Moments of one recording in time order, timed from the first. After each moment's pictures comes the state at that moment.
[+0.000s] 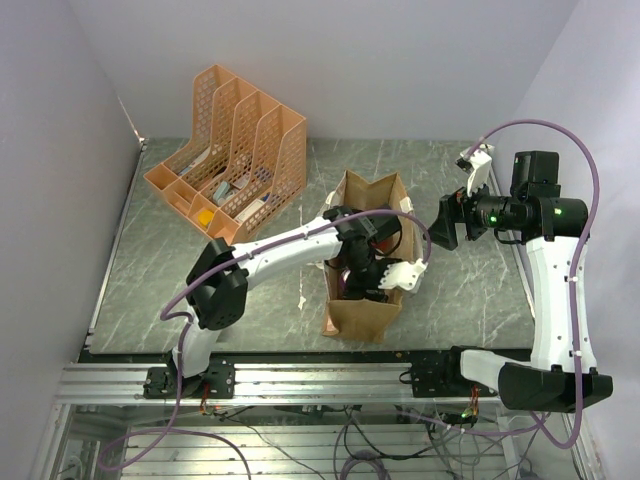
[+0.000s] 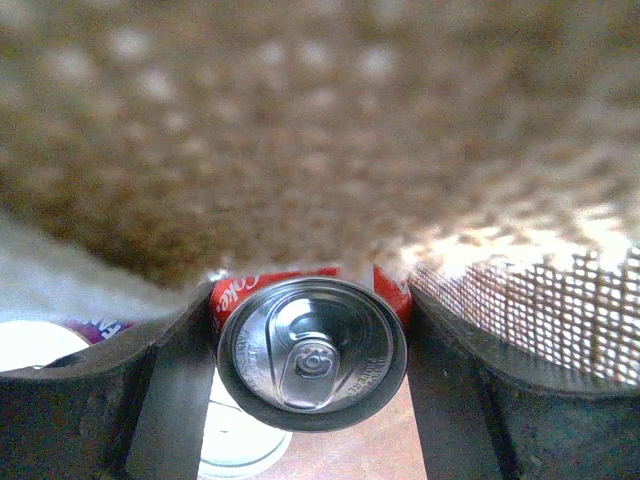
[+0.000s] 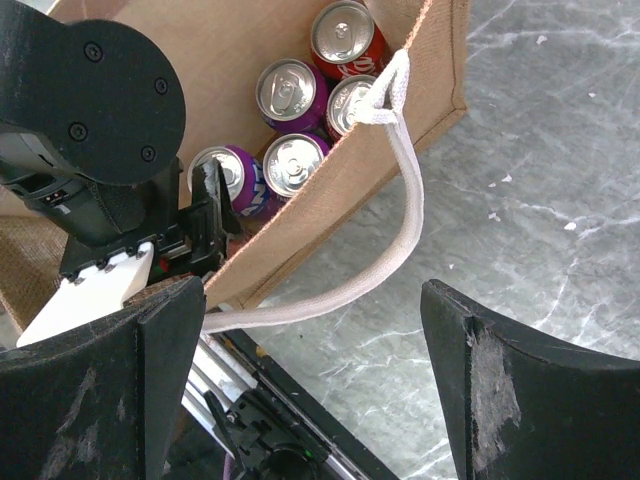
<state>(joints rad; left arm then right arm) -1.07 2.01 1.81 -1.05 0.55 0.88 -0.07 1.19 1.52 -1.24 -0.69 -0.45</state>
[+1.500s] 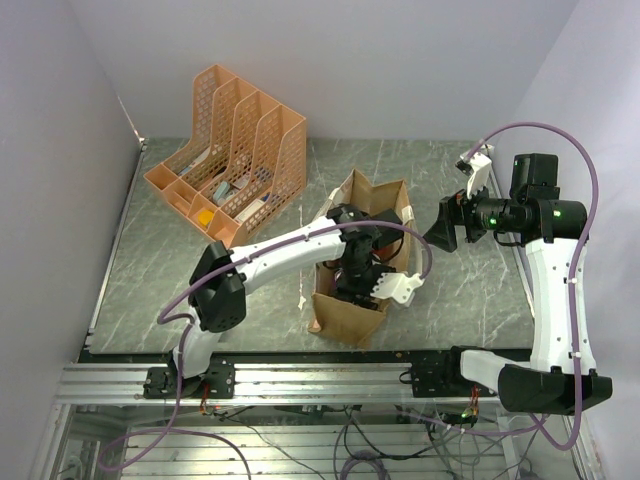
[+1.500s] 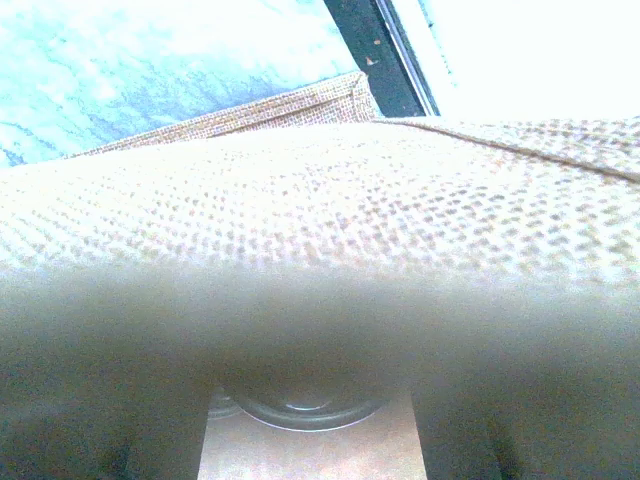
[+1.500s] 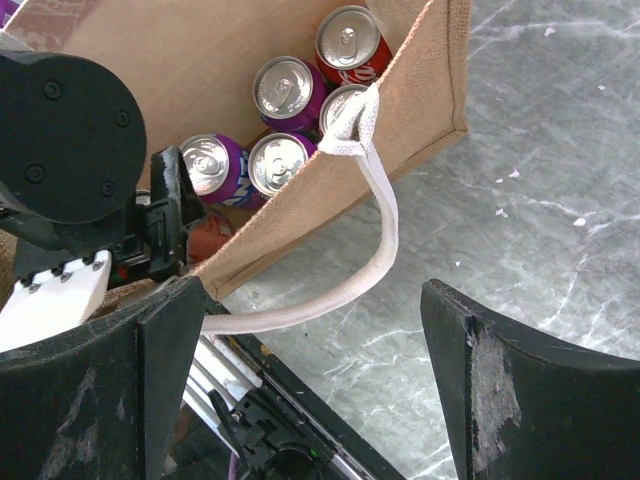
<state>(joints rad) -1.11 2.02 1.91 -1.31 0.42 0.97 -0.07 1.17 1.49 -1.23 -0.70 -0.44</state>
